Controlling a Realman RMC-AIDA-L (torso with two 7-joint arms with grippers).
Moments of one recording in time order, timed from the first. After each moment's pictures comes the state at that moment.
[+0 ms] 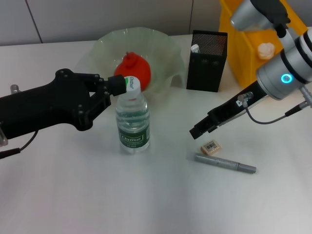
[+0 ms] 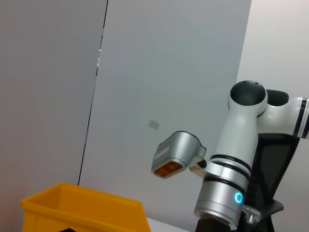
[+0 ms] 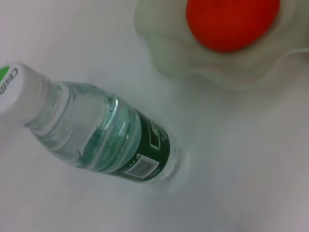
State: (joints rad) left arm -0.17 -2.07 1.32 1.25 -1.76 -1.42 1.51; right arm 0.78 2.07 -1.00 -0.96 0.63 1.64 -0.57
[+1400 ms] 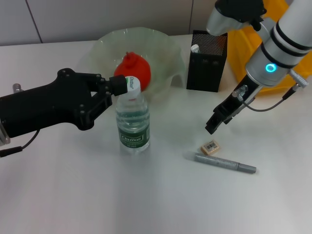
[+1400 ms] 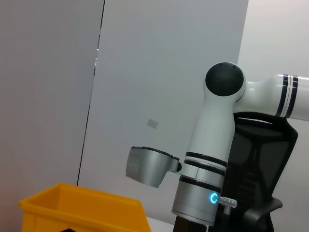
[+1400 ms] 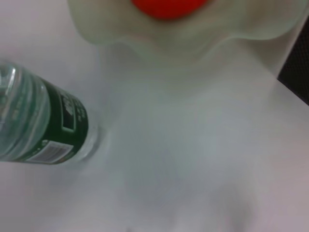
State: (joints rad) left arm -0.20 -2.06 1.31 1.21 -1.76 -1.43 1.54; right arm 0.99 2.05 -1.05 -0.74 0.37 1.53 -0.56
